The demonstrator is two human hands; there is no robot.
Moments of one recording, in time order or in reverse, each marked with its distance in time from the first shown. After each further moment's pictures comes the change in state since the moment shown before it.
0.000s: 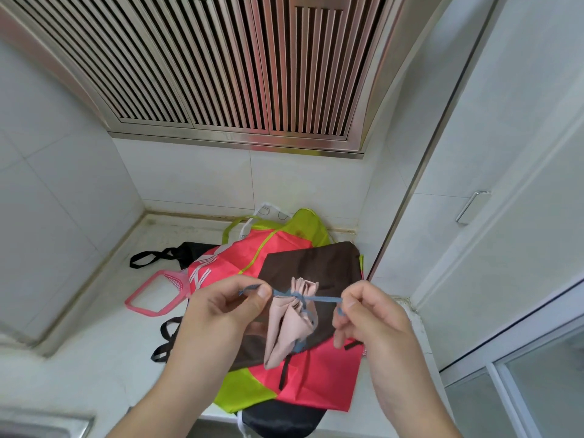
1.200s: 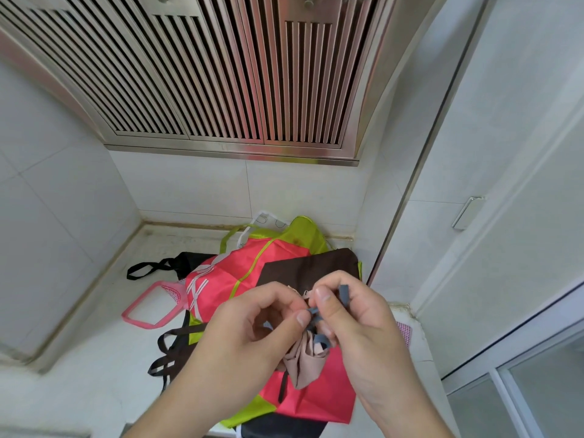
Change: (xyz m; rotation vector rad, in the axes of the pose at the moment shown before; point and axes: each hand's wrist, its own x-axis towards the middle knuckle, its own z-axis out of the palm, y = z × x) left_hand -0.009 0.023 0.017 0.242 -0.324 0.247; right_hand 0.005 -0.035 0.022 0.082 -0.171 -0.151
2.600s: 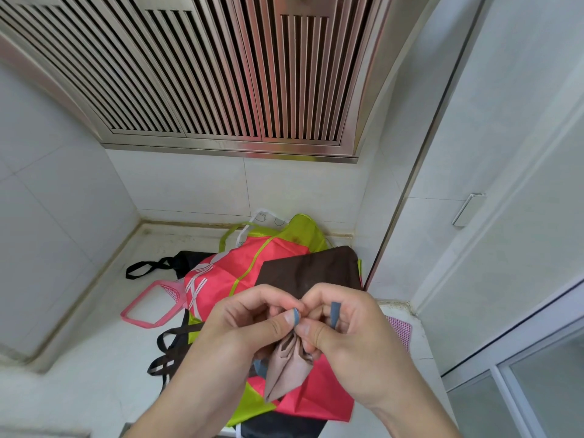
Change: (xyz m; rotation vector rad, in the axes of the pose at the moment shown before) left_hand 0.001 0.000 0.005 -0.519 0.055 -0.251; right_hand 0.003 -0.002 -0.007 -0.202 -0.149 0.138
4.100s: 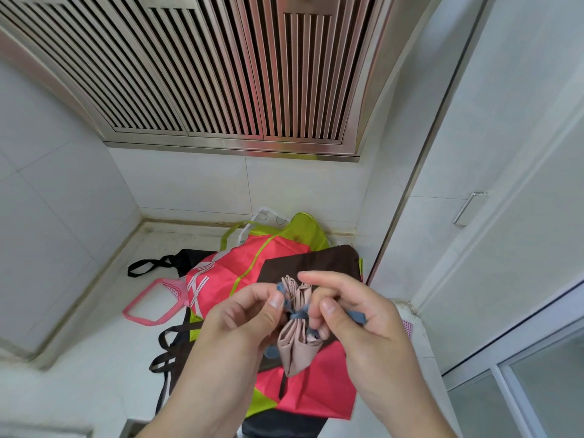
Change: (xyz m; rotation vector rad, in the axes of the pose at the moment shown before) left_hand -0.003 -0.006 0.009 -0.066 0.135 0.041; right_hand -0.007 0.011 0.002 0.097 0.166 -0.198
